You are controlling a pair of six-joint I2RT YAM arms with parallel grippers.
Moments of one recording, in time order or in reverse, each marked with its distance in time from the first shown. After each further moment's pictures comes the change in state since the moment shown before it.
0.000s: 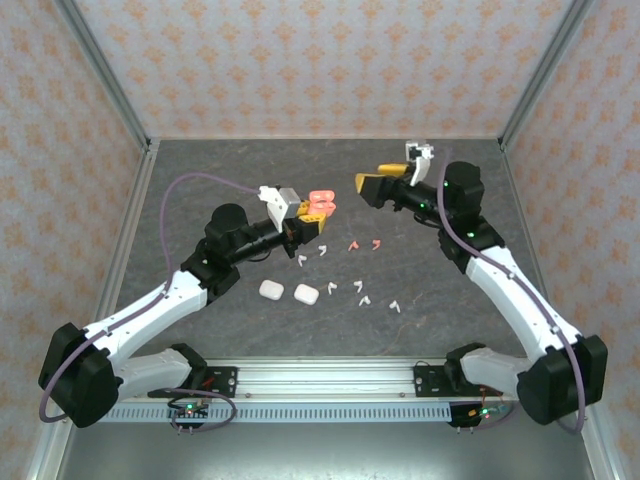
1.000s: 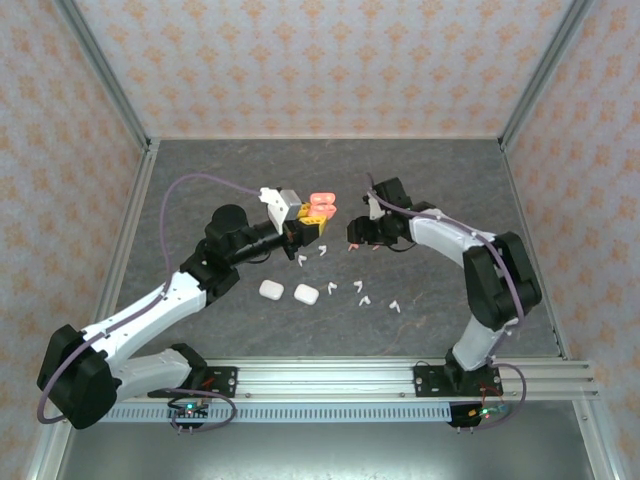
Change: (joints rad) left arm -0.007 -0.013 0.000 -0.026 -0.001 0.003; right arm 0.108 0.610 0.133 -0.435 0.273 -0.073
